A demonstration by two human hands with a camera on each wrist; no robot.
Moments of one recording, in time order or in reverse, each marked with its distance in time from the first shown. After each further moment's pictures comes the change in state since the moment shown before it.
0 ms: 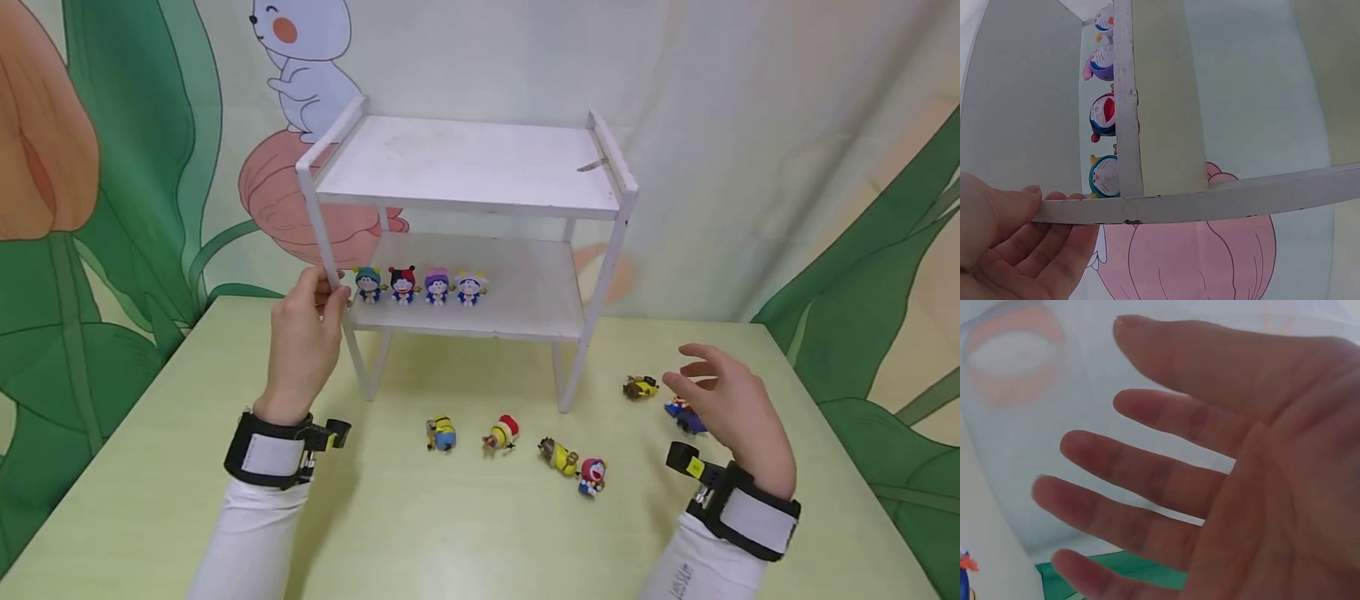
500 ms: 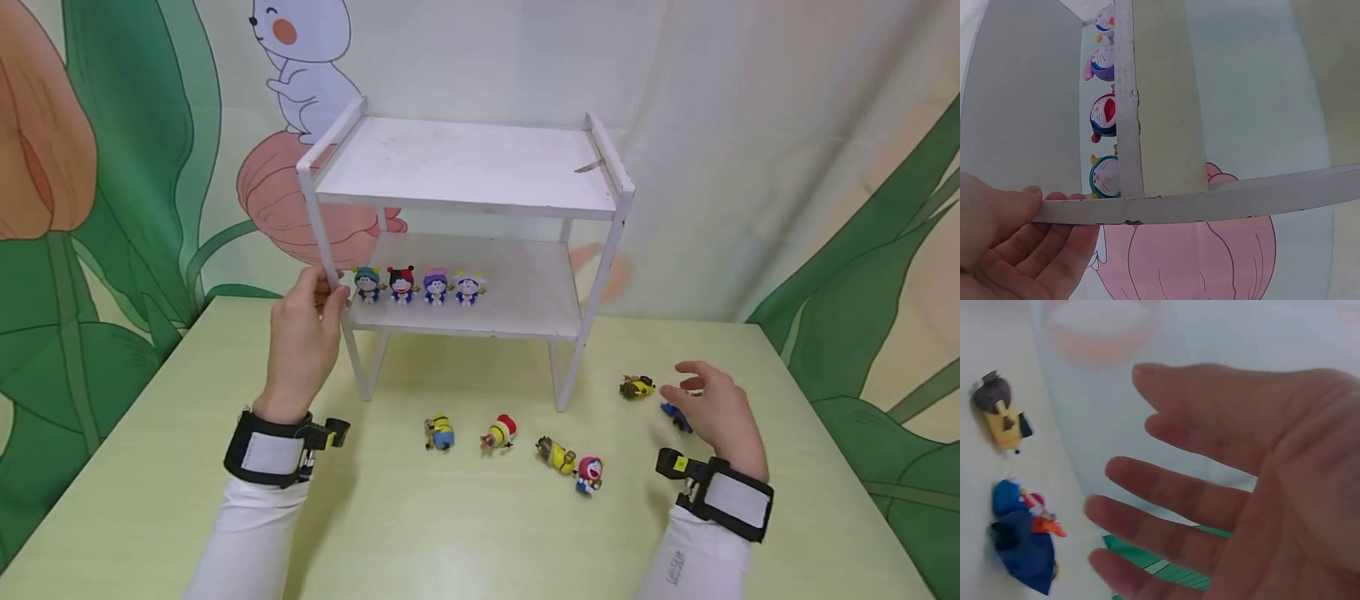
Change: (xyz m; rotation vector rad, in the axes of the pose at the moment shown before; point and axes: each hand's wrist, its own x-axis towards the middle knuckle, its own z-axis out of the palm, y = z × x) left_hand 0.000 0.000 -0.001 0.001 0.004 0.008; right_hand 0.020 0.042 0.025 -0.018 -0.036 0.139
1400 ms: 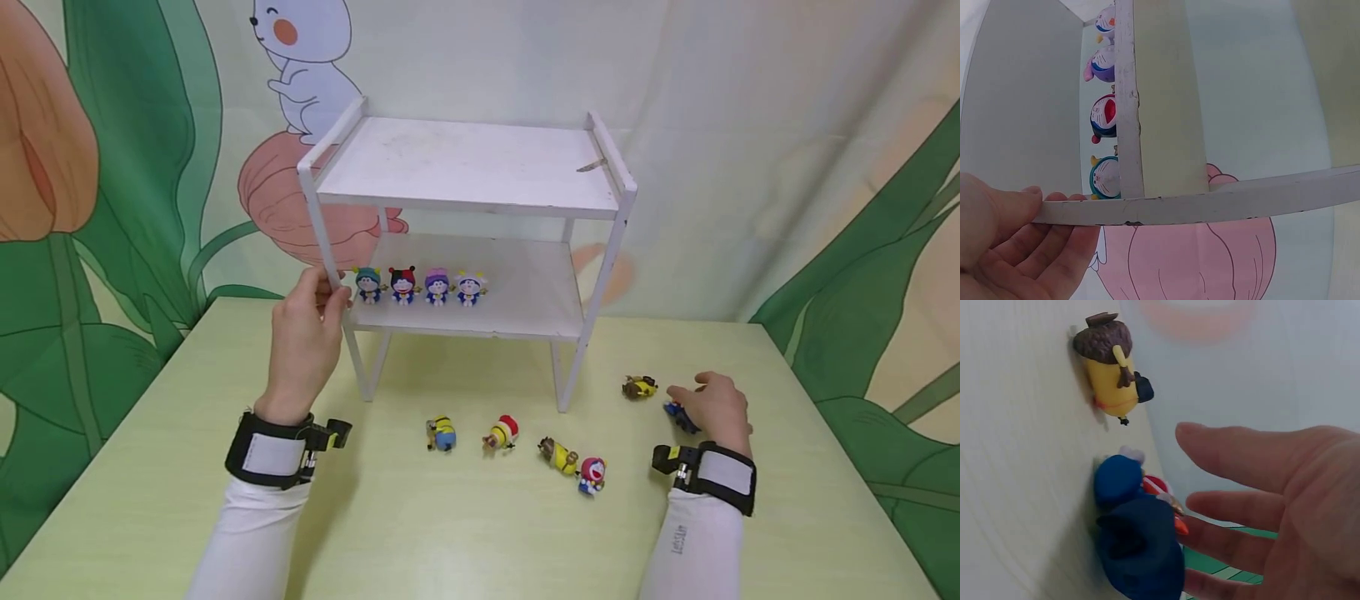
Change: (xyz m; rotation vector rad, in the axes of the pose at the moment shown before) left_hand 0.000 0.000 0.000 0.004 0.001 0.015; right_hand 0.042 0.041 0.019 -0.051 0.028 0.235
